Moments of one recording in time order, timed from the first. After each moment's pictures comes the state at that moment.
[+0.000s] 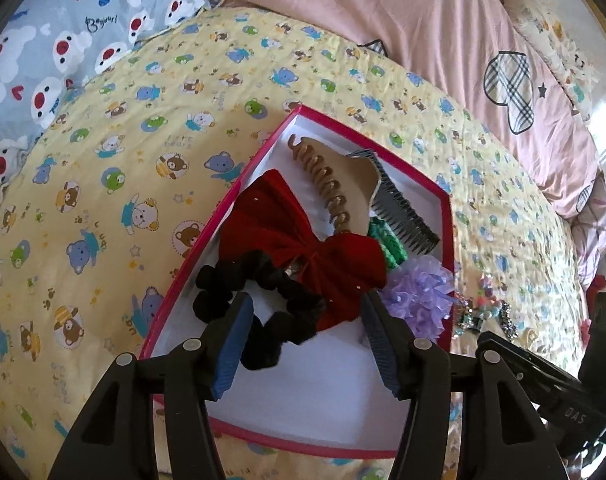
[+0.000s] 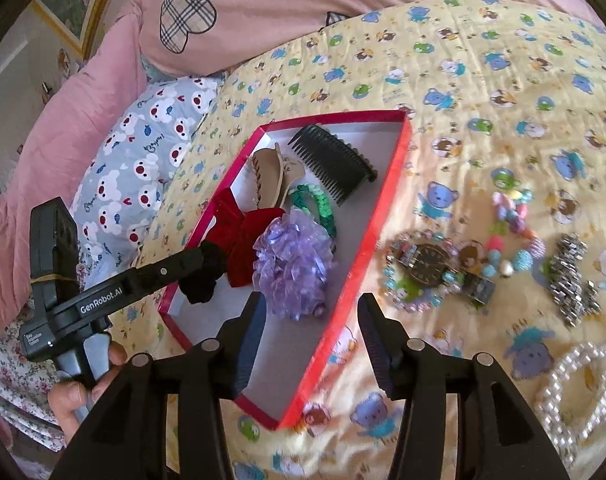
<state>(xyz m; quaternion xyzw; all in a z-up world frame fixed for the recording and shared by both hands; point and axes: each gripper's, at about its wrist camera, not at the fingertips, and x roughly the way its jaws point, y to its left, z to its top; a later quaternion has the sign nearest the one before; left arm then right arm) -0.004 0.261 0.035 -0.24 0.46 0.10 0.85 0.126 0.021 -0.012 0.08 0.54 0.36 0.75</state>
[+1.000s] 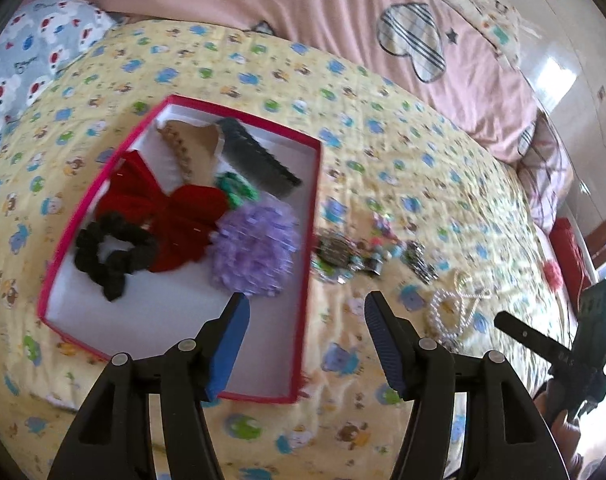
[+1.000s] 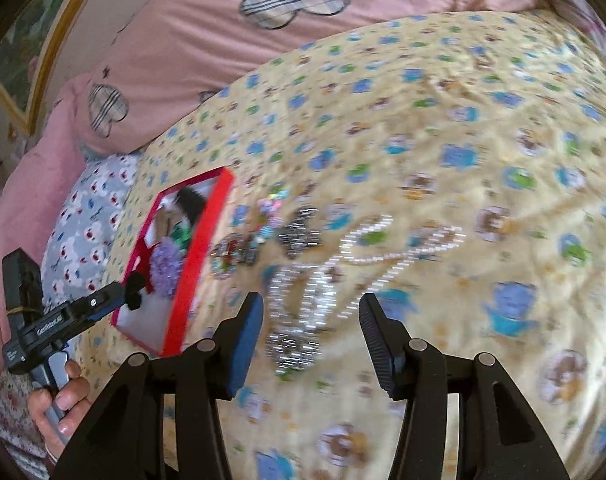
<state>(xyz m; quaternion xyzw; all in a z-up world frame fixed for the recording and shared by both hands) -0.019 0.166 0.069 -0.20 0.47 0.00 0.86 0.106 -0.176 0.004 0.14 0.52 0.22 0.82</state>
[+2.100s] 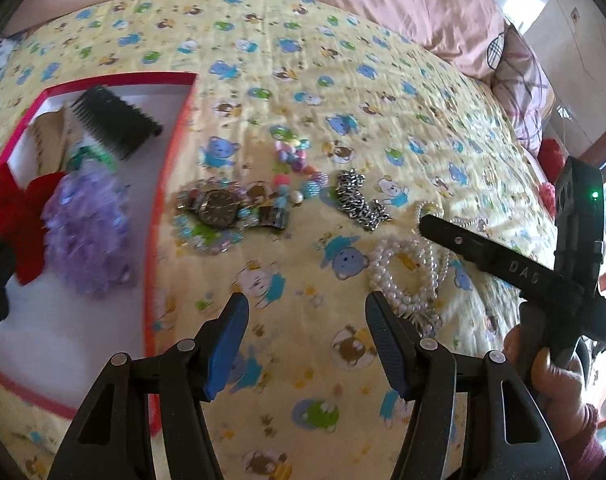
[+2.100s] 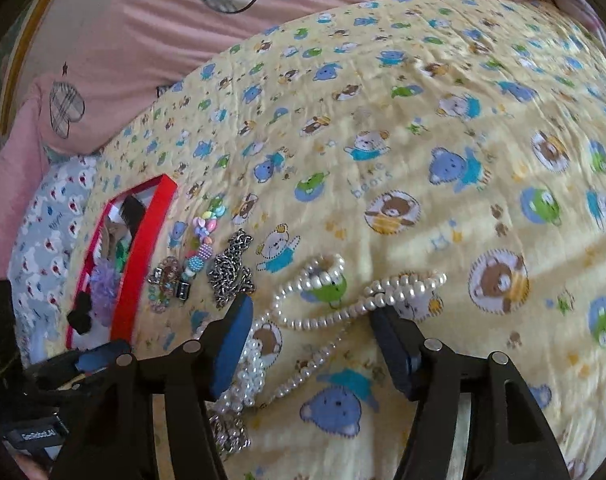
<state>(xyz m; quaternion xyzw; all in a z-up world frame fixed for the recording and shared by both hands) 0.056 0.060 0.016 -0.14 0.54 -0.07 0.82 0.165 -0.165 -0.044 0.10 0.53 0.19 0.82</state>
